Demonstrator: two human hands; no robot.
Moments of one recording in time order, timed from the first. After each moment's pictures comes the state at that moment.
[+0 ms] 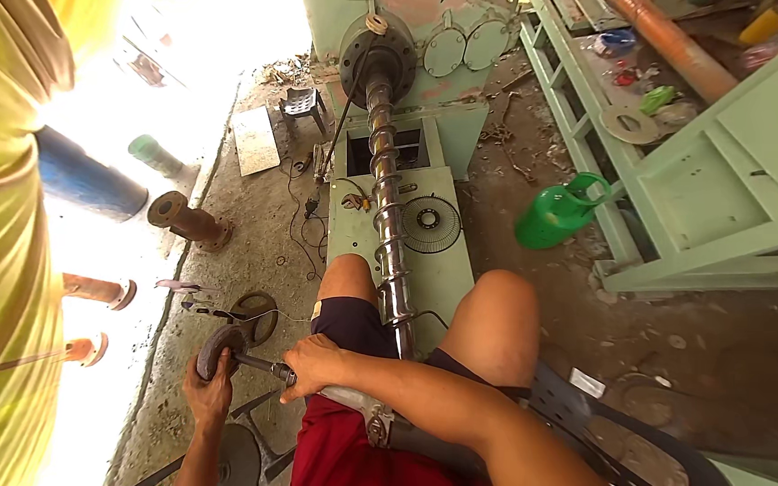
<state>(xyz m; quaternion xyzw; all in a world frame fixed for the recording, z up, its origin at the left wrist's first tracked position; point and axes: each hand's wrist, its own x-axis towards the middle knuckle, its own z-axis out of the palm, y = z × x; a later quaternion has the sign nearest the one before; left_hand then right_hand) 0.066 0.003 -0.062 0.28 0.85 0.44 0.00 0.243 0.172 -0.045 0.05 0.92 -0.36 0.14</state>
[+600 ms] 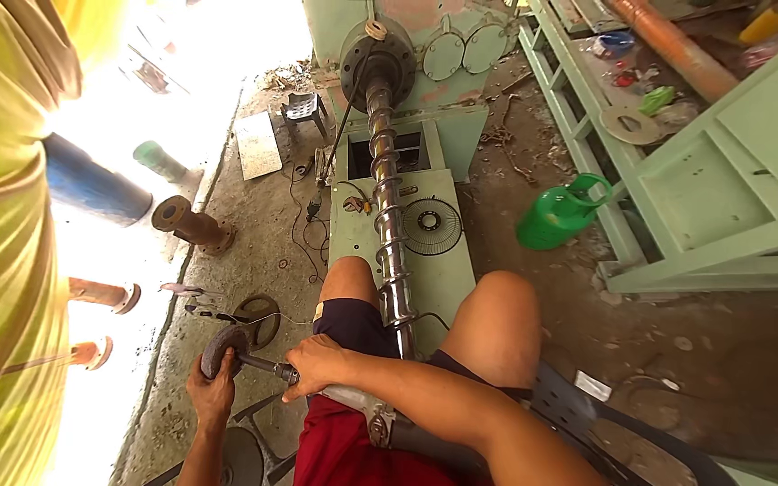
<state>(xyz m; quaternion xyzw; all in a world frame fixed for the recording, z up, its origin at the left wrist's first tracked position) 0.067 0.008 -0.058 0.27 0.85 0.46 0.02 0.244 0.175 -0.046 0.05 0.92 -0.37 0.13</state>
